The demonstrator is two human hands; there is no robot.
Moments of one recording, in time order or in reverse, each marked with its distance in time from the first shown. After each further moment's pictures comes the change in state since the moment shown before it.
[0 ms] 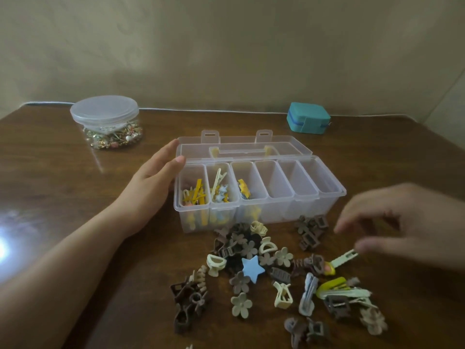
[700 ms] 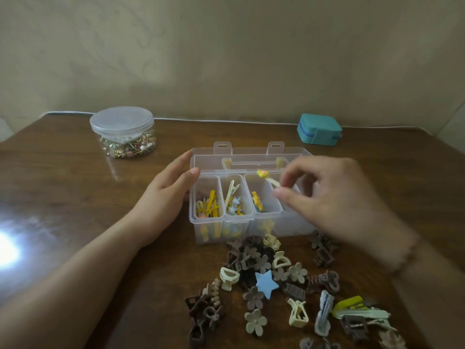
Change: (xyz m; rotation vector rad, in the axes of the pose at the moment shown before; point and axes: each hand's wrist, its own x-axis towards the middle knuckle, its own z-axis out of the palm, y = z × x) left_hand 0.001 0.001 0.000 0.005 -0.008 -0.007; right_hand 0.086 -0.062 0.013 0.149 0.571 0.062
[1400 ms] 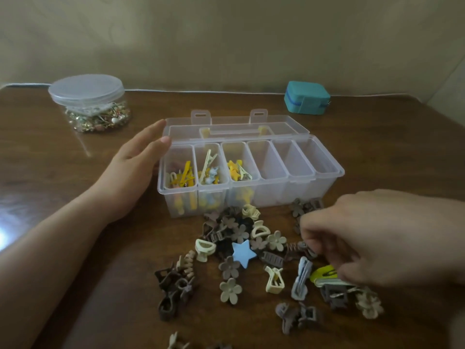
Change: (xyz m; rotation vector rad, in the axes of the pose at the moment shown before) left_hand 0.004 -0.010 -0.005 -0.036 -0.002 -0.007; right_hand -0.050 0.004 -0.039 -0.358 -0.914 0.036
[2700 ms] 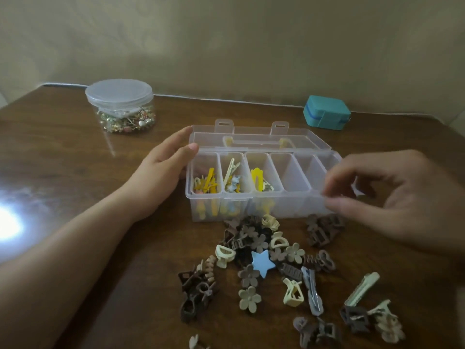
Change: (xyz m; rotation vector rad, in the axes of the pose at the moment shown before) left_hand -0.003 0.008 0.006 0.018 0.023 -0.011; right_hand 0.014 0.023 -0.010 0.302 0.688 -0.308
